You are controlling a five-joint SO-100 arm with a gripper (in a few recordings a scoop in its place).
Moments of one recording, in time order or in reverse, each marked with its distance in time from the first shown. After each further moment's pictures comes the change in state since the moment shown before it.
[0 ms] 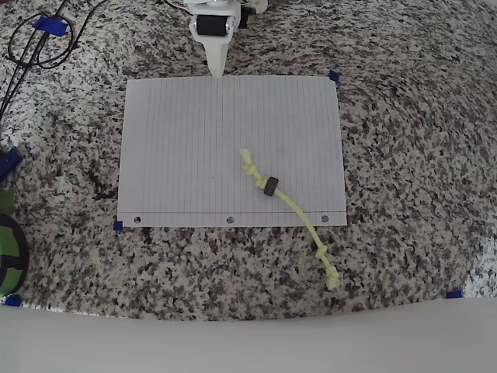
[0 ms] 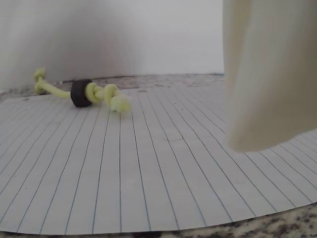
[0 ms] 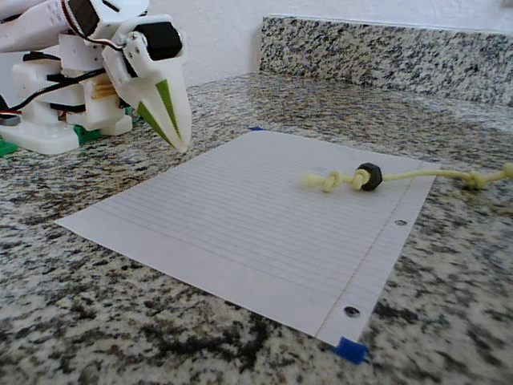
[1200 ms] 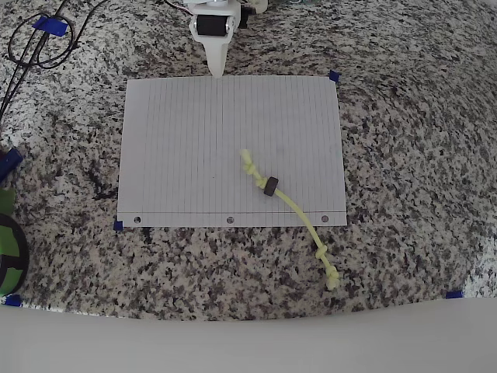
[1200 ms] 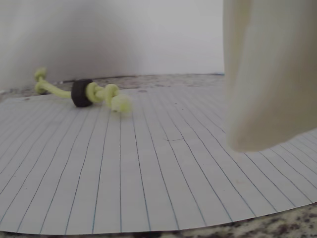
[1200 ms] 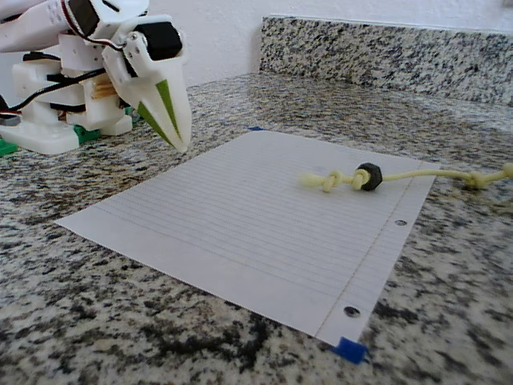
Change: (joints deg) arm -0.8 0.0 0.0 0.0 0.0
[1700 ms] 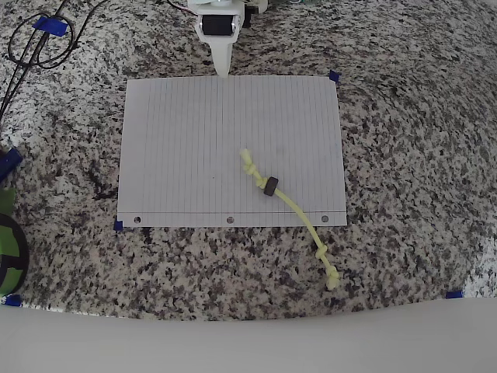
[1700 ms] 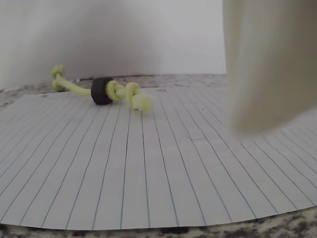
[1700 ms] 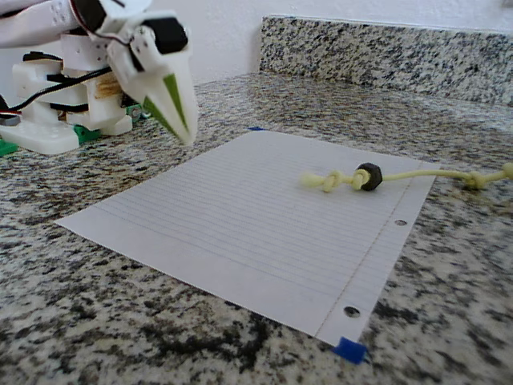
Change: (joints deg) arm -2.4 -4.0 -3.6 -1.7 0.0
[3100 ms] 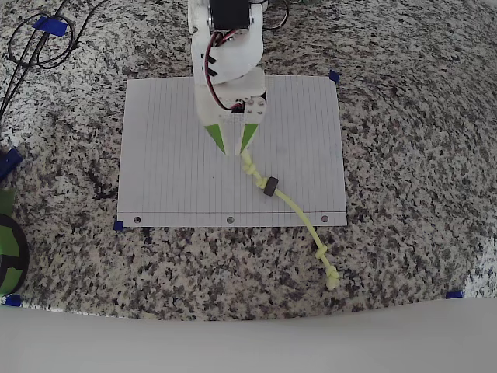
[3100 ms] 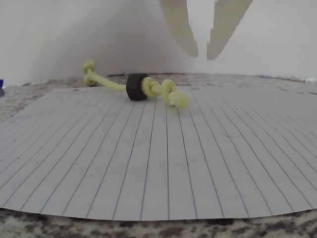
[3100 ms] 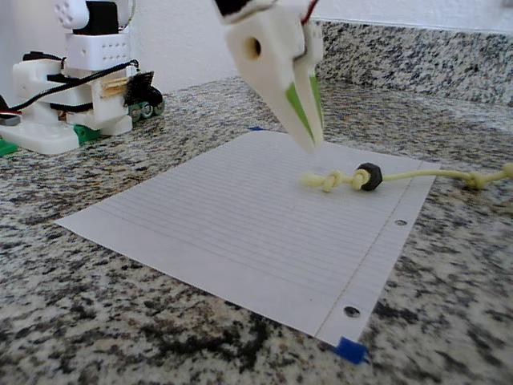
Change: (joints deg) arm -5.3 -89.5 -49.1 -30.9 96.1
